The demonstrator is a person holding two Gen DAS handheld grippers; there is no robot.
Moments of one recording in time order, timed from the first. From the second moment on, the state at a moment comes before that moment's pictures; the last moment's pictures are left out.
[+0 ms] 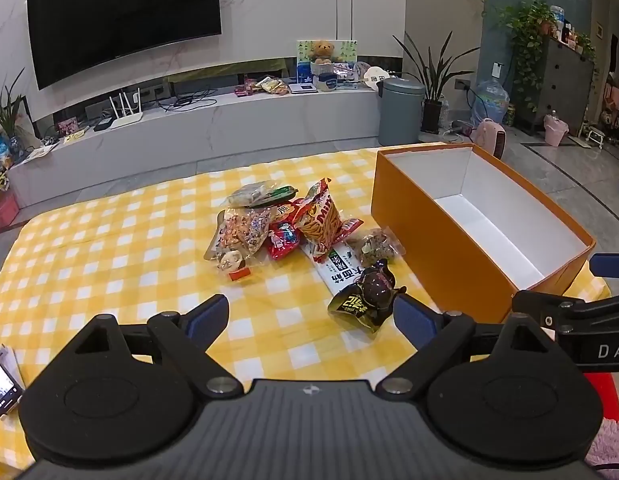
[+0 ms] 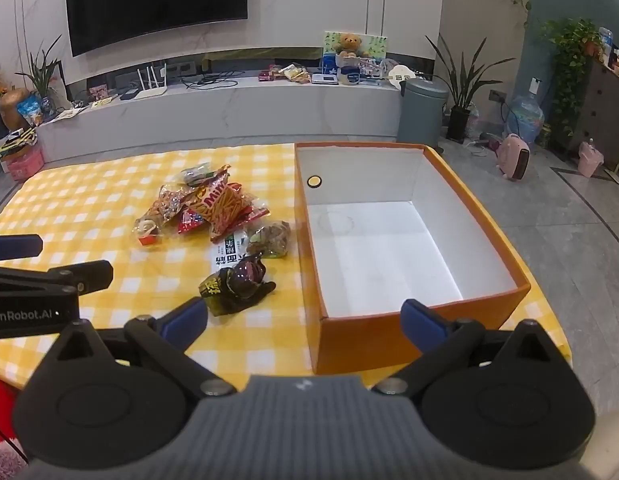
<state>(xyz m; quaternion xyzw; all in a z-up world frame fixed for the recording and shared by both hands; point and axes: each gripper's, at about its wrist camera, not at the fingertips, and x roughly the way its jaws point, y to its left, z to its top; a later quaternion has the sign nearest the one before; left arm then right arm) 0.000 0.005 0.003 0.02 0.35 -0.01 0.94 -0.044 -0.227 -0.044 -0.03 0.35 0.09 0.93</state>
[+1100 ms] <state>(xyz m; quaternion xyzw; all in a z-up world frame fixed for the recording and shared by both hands) 0.000 0.006 0.003 0.02 0.35 -0.01 0.94 -0.047 -0.232 -0.042 -0.02 0.35 0.09 0.93</state>
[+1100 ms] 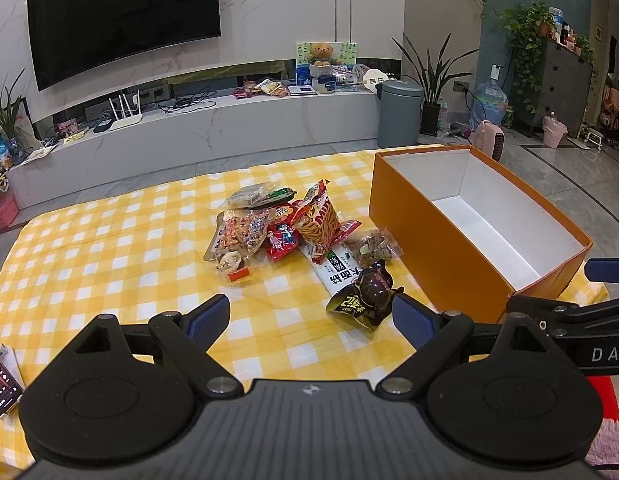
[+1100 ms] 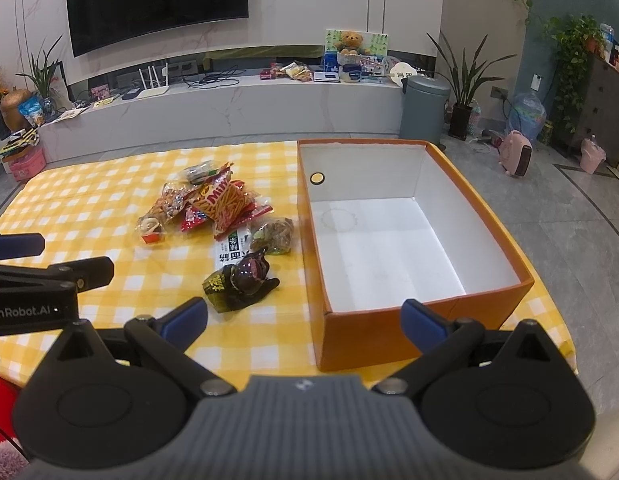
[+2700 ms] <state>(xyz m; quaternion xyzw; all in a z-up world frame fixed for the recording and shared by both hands) -0.010 -0.002 0.010 0.02 0.34 -0.02 0.94 -0.049 -0.232 -0.042 -0.02 0.36 0.09 0.93</state>
